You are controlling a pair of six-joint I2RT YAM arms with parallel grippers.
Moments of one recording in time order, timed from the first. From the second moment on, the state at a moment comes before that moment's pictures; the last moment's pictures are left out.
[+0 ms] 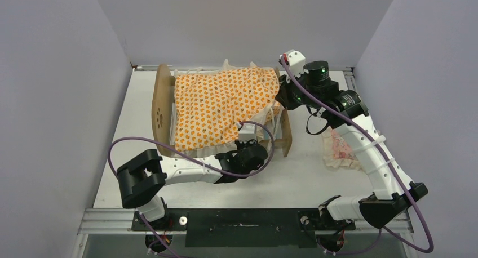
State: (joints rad) left arm -1.20 1.63 0.96 0.02 -0.79 -0.82; right arm 0.50 1.31 1.61 -0.85 -0.13 0.00
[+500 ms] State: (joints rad) left arm -1.16 1.48 0.94 0.15 -0.67 -0.72; right arm 0.50 1.34 1.50 -0.85 -0.20 -0.07
